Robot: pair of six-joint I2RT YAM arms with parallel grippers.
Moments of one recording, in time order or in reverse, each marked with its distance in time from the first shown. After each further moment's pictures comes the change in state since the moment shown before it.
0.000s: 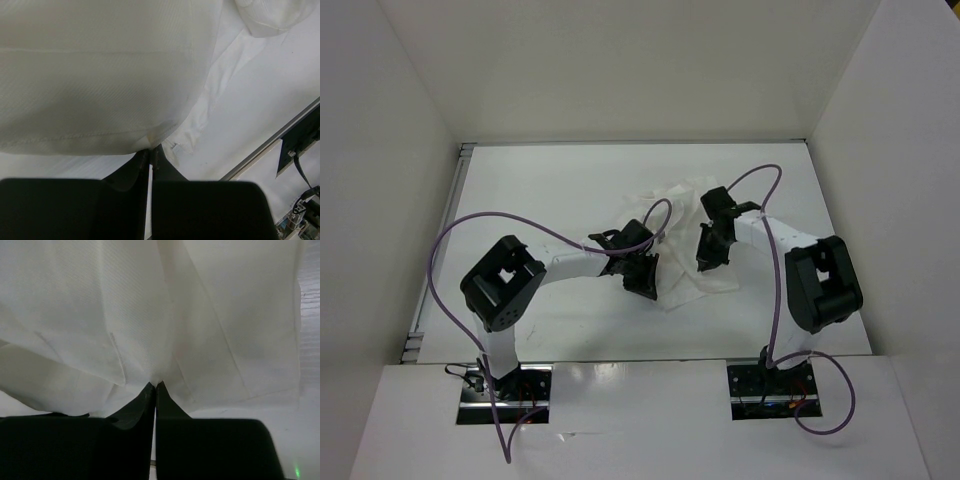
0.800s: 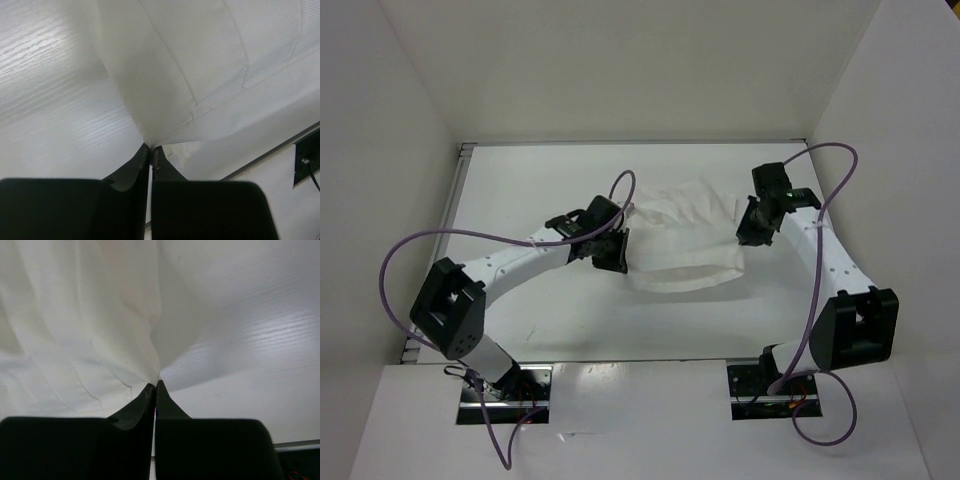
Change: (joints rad) left arm 0.119 -0.276 0.008 -0.245 -0.201 0.107; right arm -0.224 -0.233 0.123 -0.214 0.158 -0.047
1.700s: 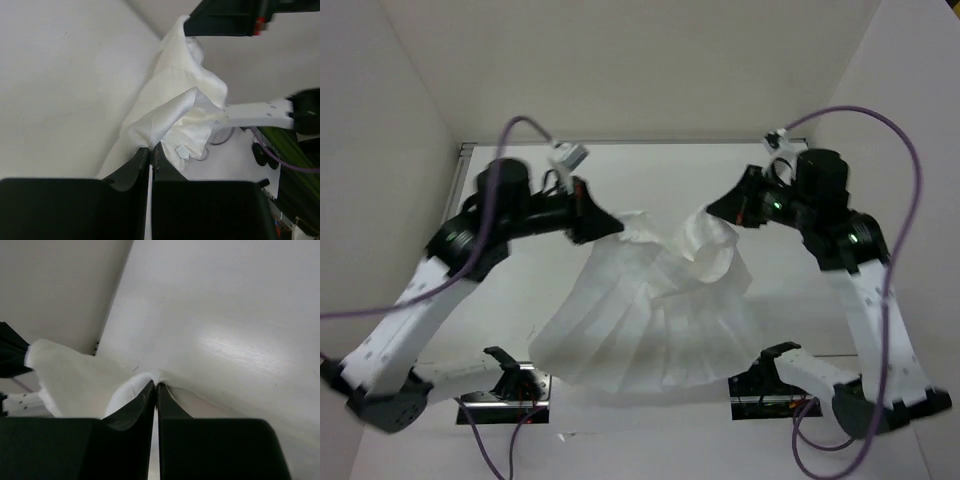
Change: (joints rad) left arm 0.034 -0.593 0.298 -0.085 0.367 0.010; right arm 0.156 -0.431 0.313 -0.014 -0.531 -0.048
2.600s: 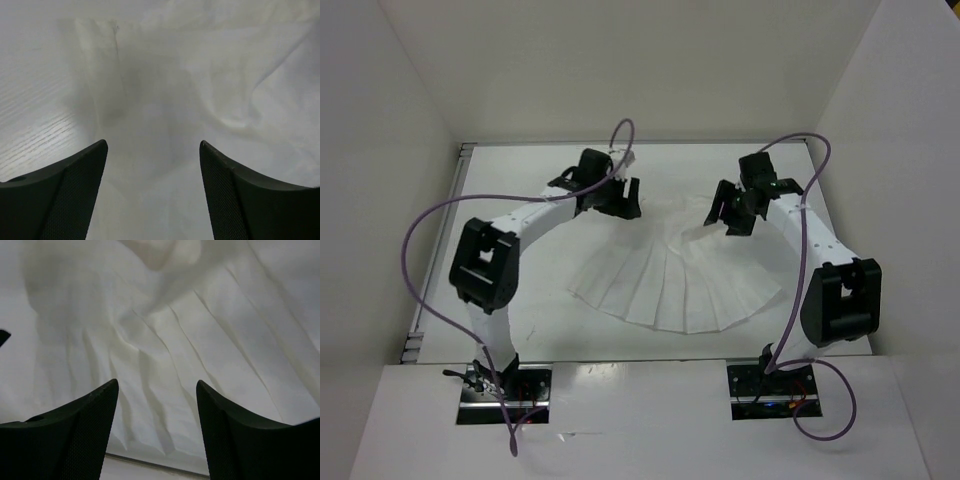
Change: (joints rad) left arm 0.219 0.848 0.021 0.330 -0.189 0.241; right arm -0.127 0.564 -0.201 0.201 0.294 0.005
